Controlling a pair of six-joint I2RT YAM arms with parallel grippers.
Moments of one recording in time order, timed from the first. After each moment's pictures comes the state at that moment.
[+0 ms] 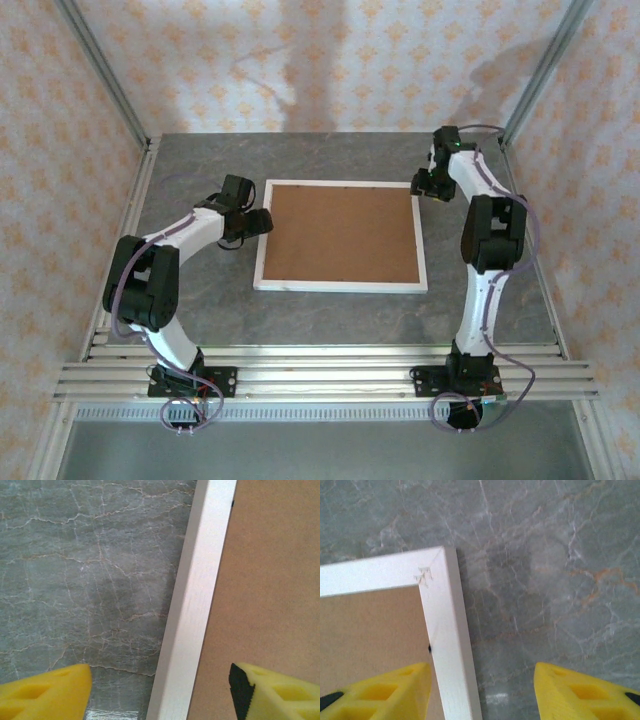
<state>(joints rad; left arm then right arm) -0.20 1.70 1.07 -0.44 0.00 -0.52 0.01 2.21 1.88 -0.94 -0.09 0.18</state>
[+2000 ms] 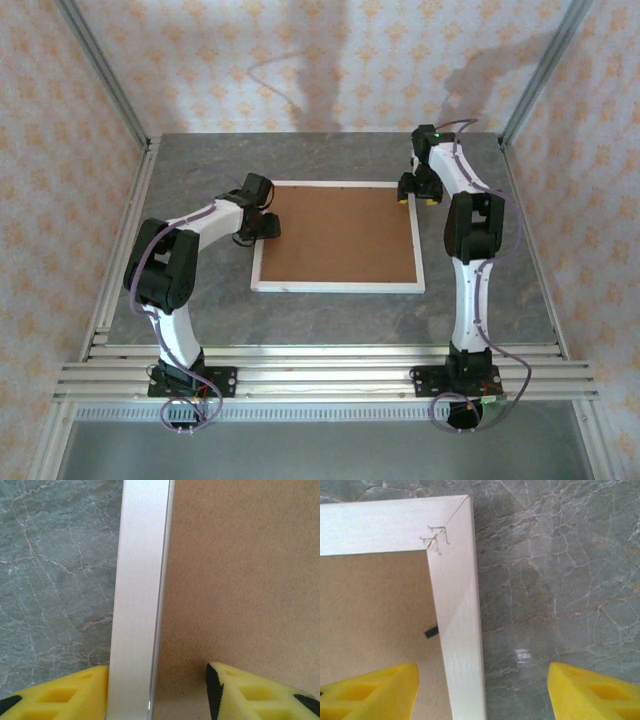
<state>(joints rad) -0.28 1.85 1.20 -0.53 -0.03 -0.45 0.09 2.35 2.11 -1.21 -0.01 0.16</state>
